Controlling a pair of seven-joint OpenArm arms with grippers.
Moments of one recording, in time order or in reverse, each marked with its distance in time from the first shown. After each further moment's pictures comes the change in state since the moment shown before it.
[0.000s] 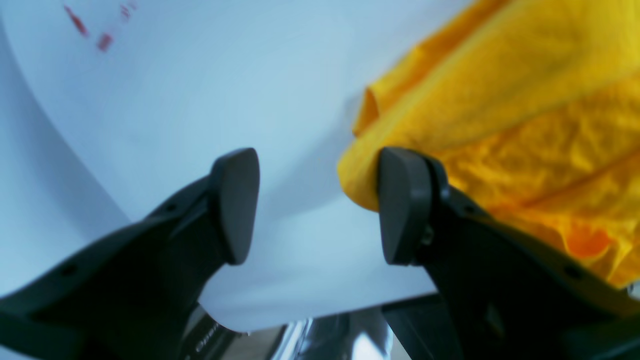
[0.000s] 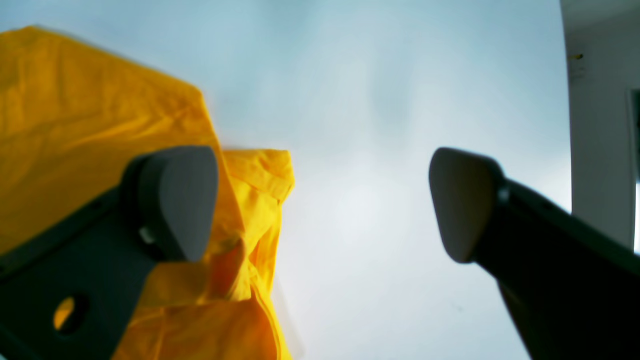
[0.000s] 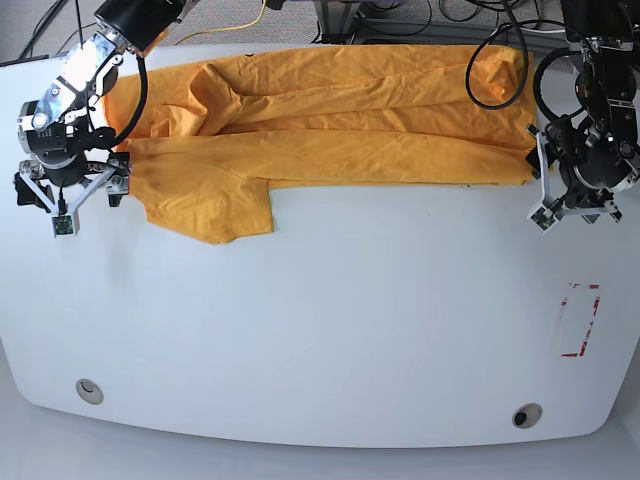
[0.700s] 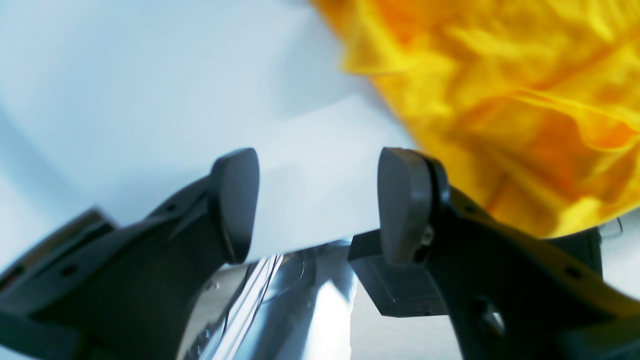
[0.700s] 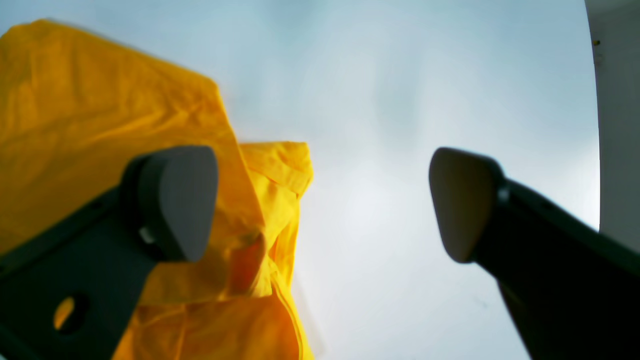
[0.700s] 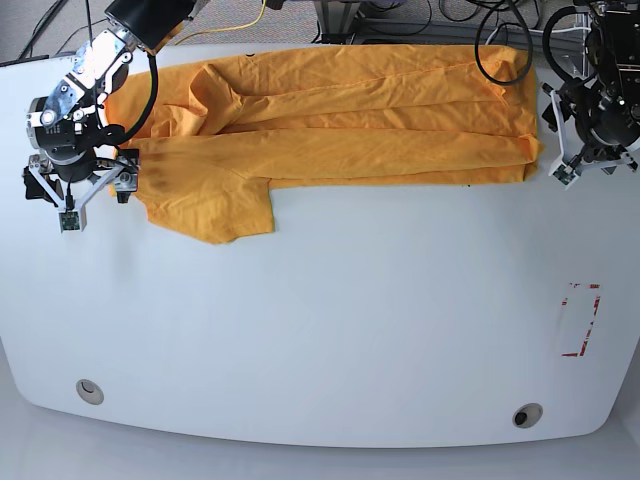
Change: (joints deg) left arm 11.5 -0.2 -9.6 0.2 -0.2 0.0 -0.5; right arm -0.2 -2.4 0.1 0.0 -0.4 -0.2 0.0
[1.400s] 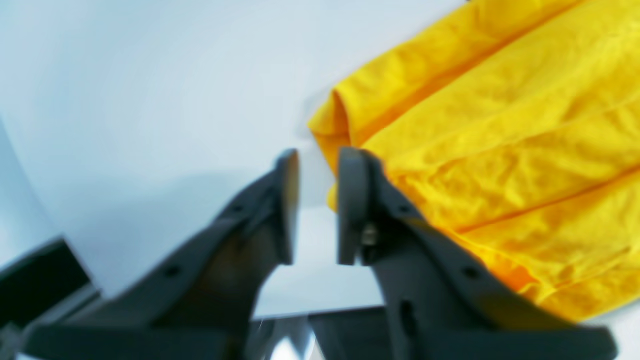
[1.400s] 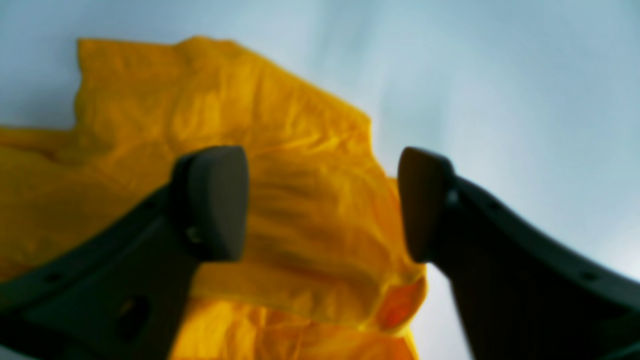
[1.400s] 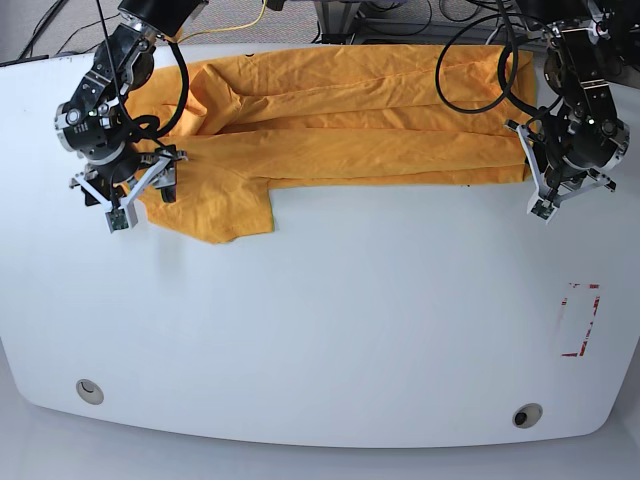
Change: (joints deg) left arm -11.4 15.5 0.7 0.5 10.0 0.0 0.7; right arm -4.3 -1.8 -8.7 0.0 9.5 0.2 0.1
